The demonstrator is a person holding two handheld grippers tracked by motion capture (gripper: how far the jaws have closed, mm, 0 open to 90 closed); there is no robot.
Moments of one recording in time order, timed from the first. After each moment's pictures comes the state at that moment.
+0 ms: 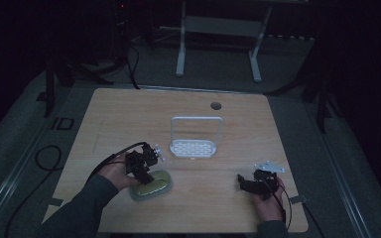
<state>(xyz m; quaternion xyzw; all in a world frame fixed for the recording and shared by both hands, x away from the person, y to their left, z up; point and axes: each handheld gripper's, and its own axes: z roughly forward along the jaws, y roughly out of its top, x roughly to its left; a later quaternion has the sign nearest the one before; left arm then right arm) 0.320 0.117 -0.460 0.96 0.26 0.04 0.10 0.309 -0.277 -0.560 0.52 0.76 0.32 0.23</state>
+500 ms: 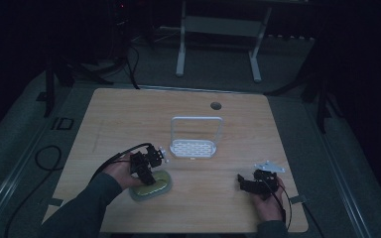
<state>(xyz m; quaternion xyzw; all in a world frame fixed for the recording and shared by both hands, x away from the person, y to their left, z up) 0.325 0.106 -0.468 0.97 0.25 0.02 0.07 0.309 -0.277 -0.560 0.52 0.76 0.32 0.23</state>
